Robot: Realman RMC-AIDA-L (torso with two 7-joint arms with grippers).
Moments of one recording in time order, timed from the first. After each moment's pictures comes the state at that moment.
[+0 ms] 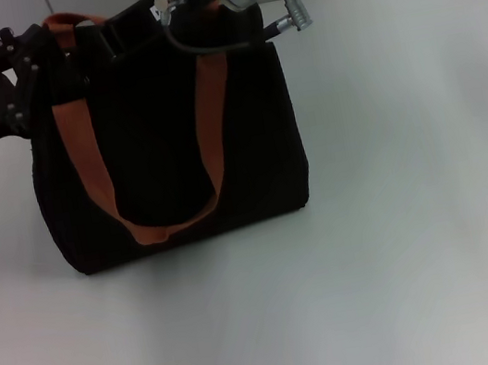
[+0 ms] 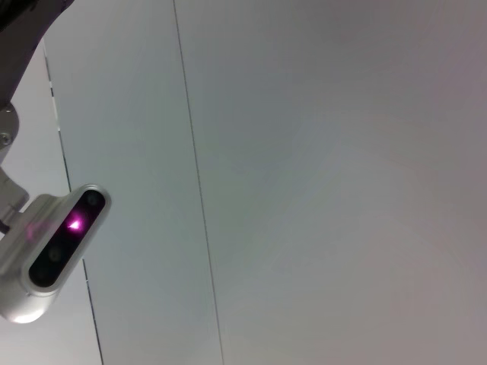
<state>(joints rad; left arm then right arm) -0.48 -2.06 0.46 0.44 1.59 1.60 -0.78 1.15 2.09 -1.26 -0.65 -1.91 -1.17 2.40</state>
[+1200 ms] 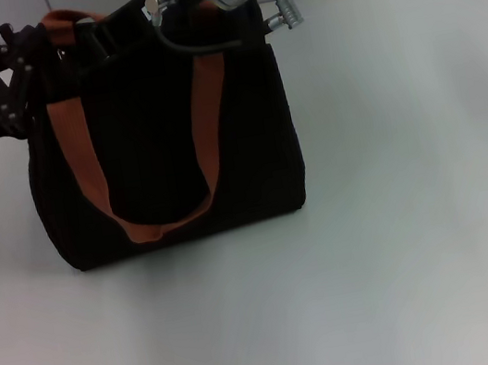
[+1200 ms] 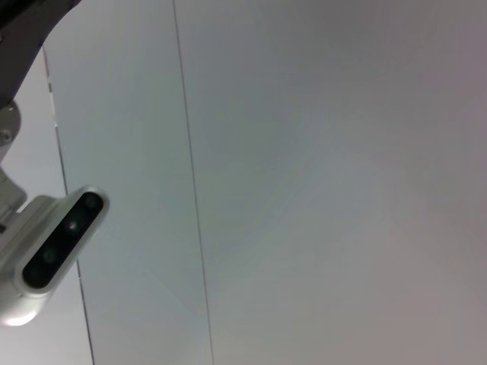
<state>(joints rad) -0.48 -2.06 0.46 0.44 1.59 1.61 -0.80 1.17 2.09 -1.29 -0.65 -1.91 -1.14 2.40</state>
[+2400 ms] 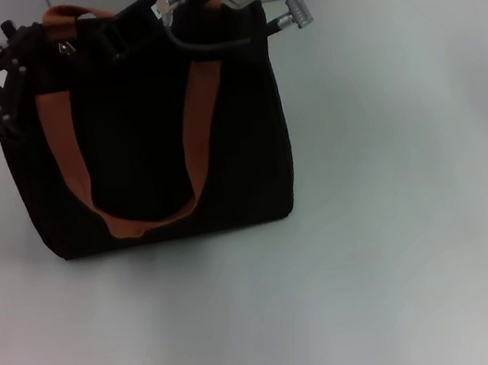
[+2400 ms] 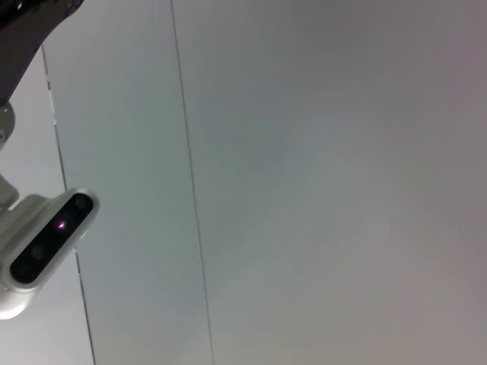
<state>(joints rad) -0.47 -2.05 0.46 0.44 1.59 1.61 -0.81 1.12 2.09 -1.31 -0.72 -1.91 -1.14 2.38</state>
